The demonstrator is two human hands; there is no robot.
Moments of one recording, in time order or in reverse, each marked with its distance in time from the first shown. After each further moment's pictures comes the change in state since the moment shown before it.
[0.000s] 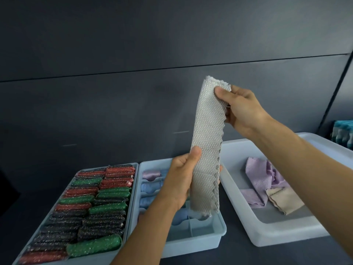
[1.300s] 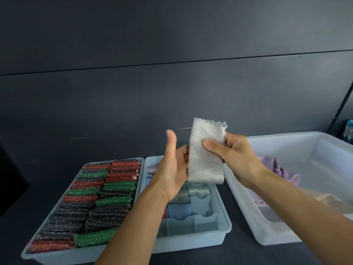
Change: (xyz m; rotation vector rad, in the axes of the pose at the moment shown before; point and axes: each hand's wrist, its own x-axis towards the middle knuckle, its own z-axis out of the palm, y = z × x) left_hand 0.008 0.011 -0.030 -0.125 -0.052 -0.172; right_hand -0.069 0.072 0.011 -0.107 -0.124 0.030
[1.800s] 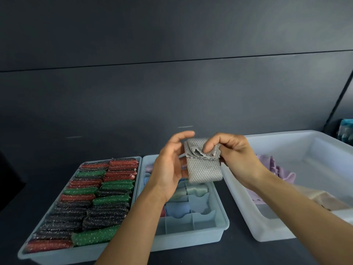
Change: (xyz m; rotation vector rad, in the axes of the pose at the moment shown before) left_hand -0.013 0.002 0.004 0.048 0.052 0.253; right_hand -0.008 0.000 0.000 -0.052 -0.062 -0.142
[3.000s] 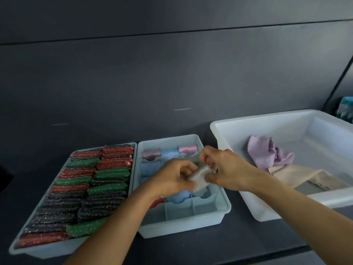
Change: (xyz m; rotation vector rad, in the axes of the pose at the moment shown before) left_hand 0.006 -0.063 -0.049 0.856 -0.332 -0.147; right_hand -0.018 0.042 0.001 -0.965 -0.377 0.142
